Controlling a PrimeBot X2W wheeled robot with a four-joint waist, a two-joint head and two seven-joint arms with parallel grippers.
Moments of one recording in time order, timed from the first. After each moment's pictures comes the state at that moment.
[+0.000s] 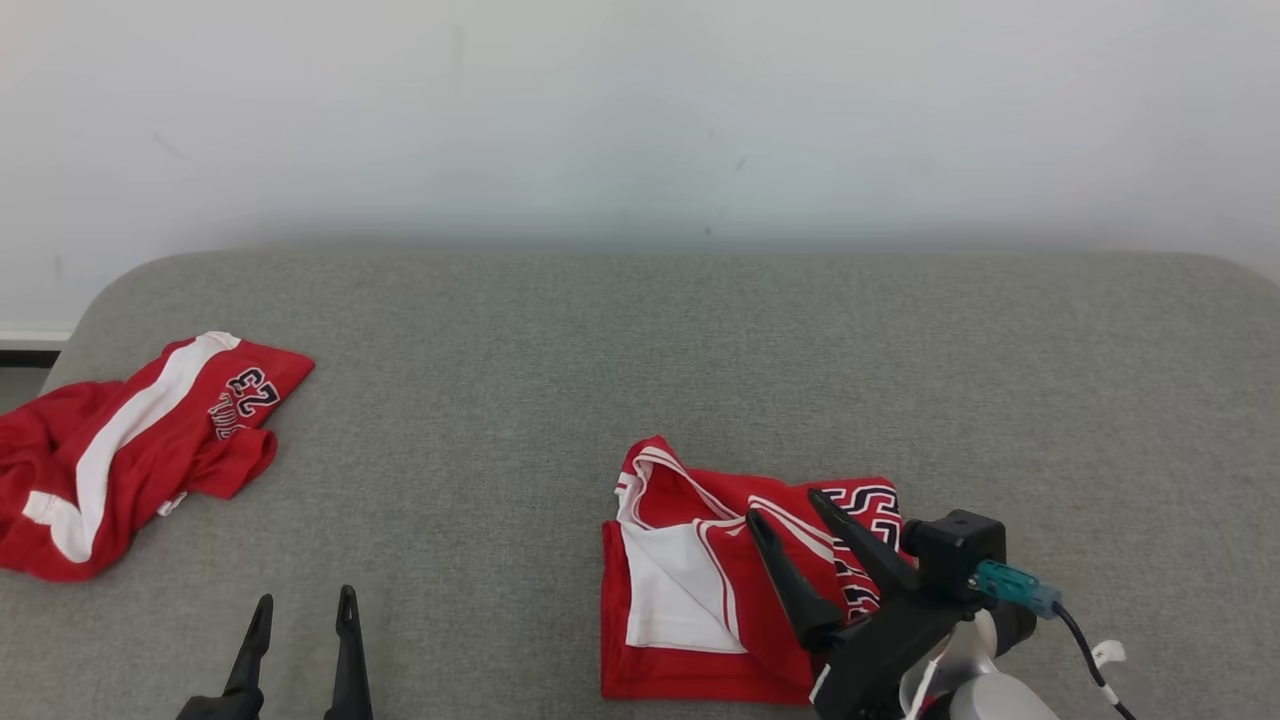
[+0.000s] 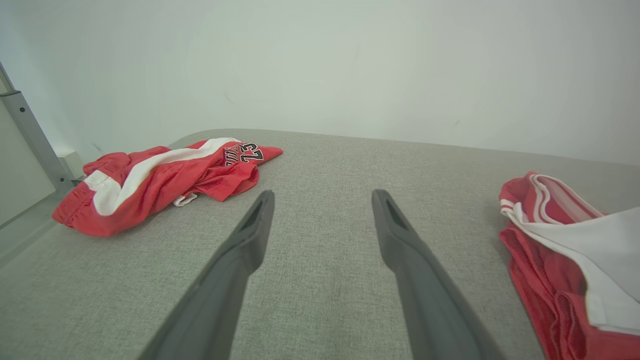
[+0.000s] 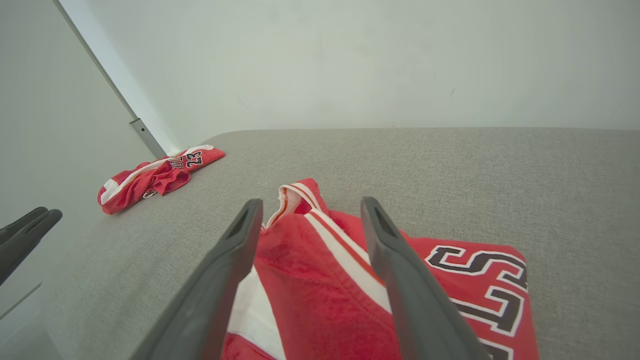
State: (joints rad) left arm 0.00 0.05 0.06 0.24 -0.13 -0.08 -0.26; right arm -0.20 -0.19 0.36 0.22 0.44 0.13 0.02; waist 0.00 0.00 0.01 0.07
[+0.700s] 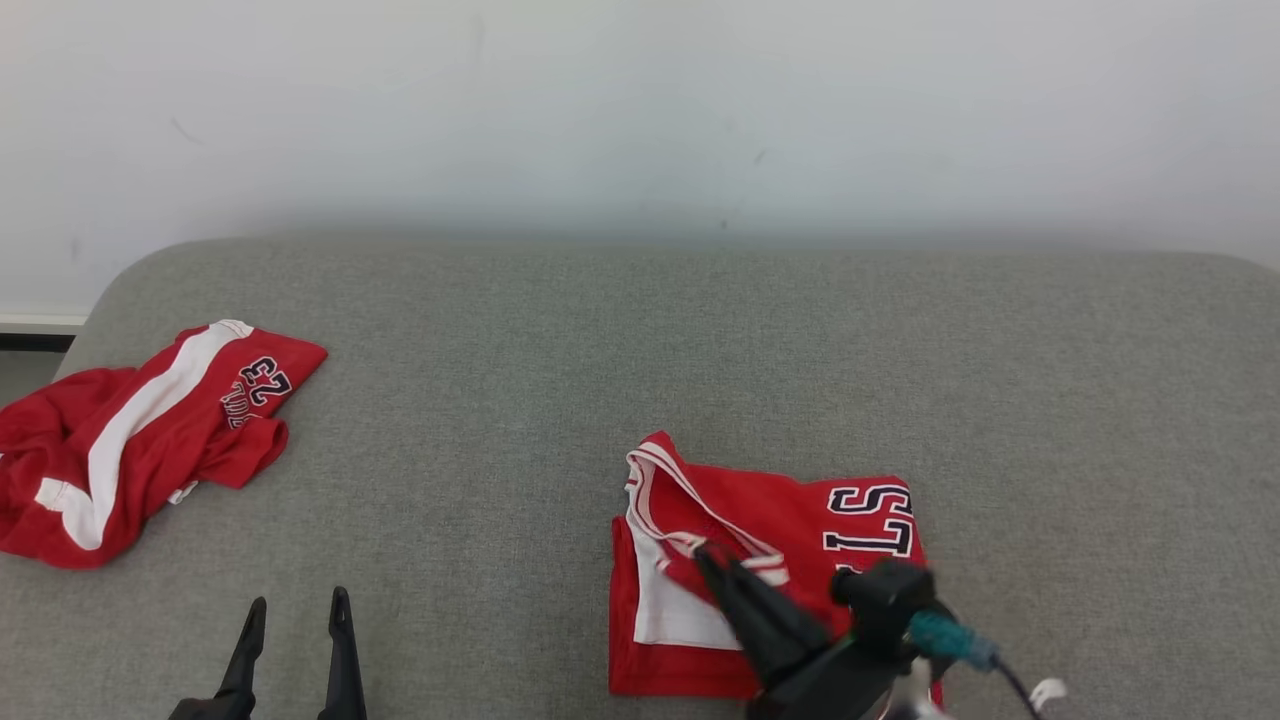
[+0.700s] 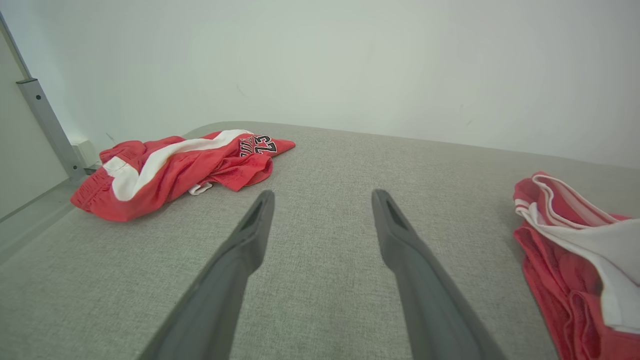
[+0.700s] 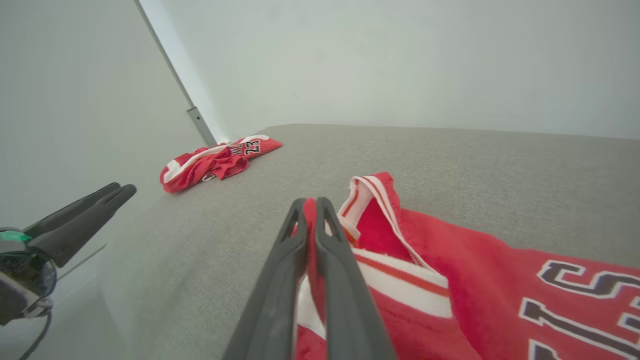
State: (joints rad) left arm 0.00 0.05 0.06 0.25 -0.15 -0.08 -0.26; right arm -0.23 -0.20 0.52 0.23 0.46 0.13 -0.07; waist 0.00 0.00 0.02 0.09
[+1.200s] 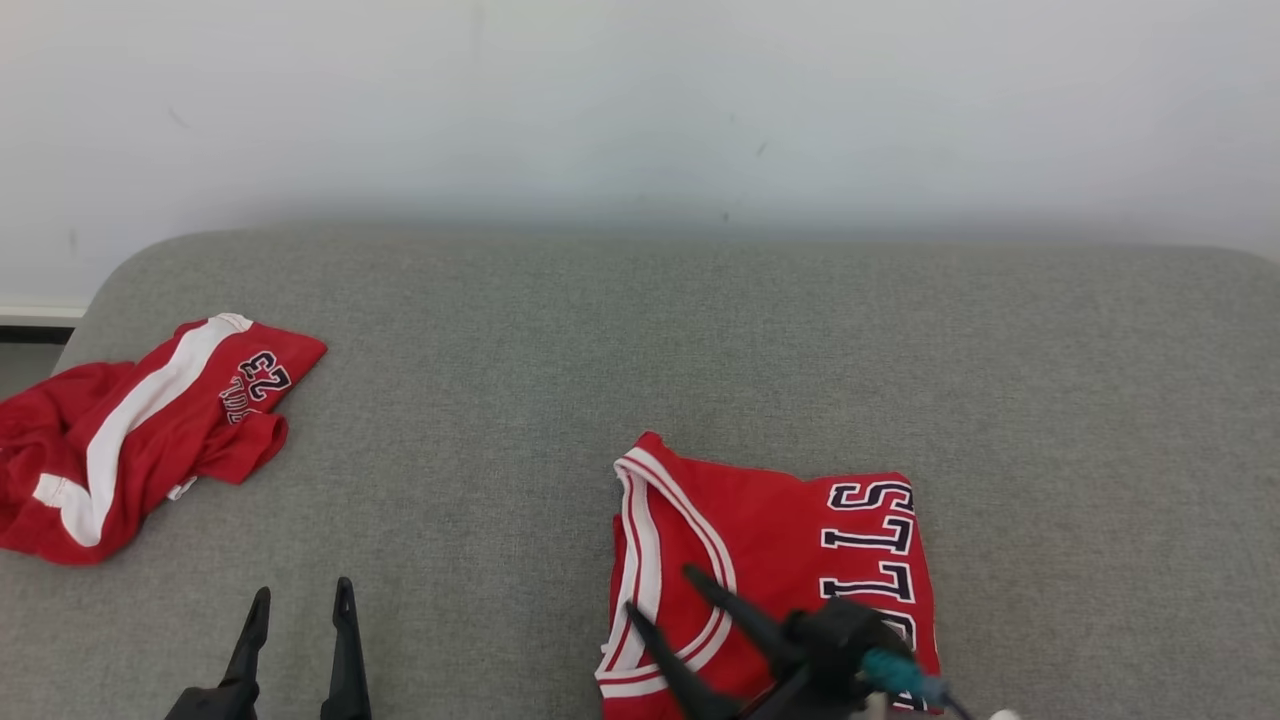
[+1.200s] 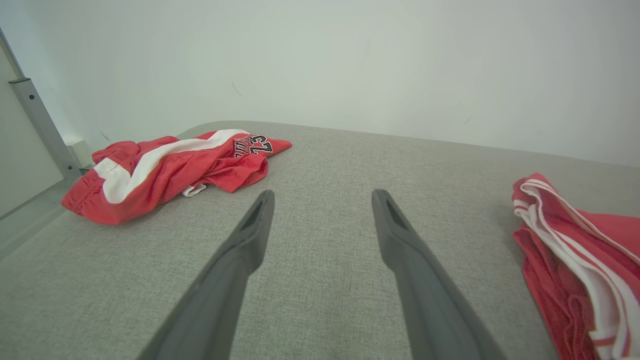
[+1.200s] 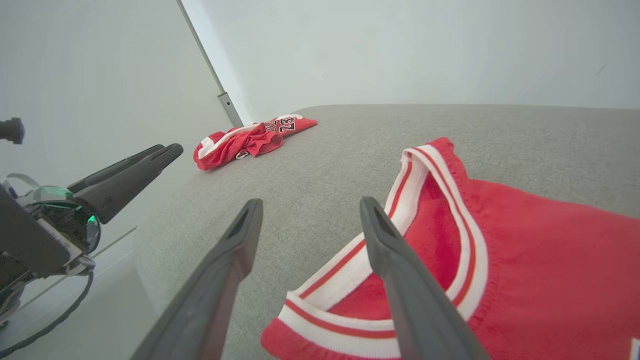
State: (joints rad) left arm -0.02 0.05 0.05 0.26 -0.15 -0.08 -0.26; right arm -0.25 -0.16 0.69 0.37 0.48 0.13 -0.20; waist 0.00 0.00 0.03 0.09
